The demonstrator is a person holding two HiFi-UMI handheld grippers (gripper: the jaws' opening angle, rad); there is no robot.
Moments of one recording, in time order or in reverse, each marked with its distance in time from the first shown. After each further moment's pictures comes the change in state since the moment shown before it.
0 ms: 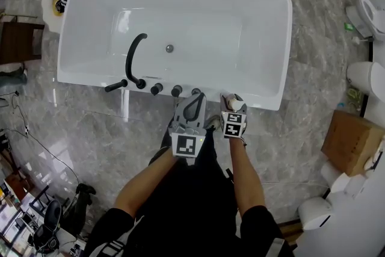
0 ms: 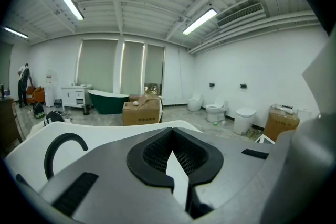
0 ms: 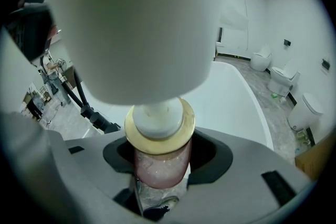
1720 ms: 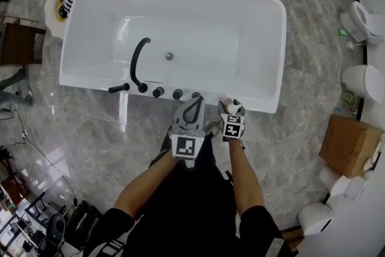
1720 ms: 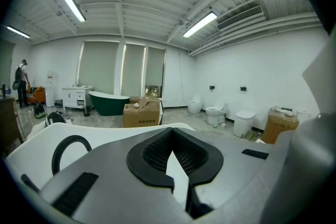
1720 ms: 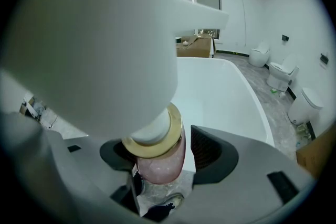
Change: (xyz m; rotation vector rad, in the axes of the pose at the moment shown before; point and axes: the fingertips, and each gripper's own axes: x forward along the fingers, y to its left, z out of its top) left arm -0.027 0.001 0.012 -0.029 -0.051 0.018; right arm -0.010 0.005 -0.011 0.028 0.012 -0.004
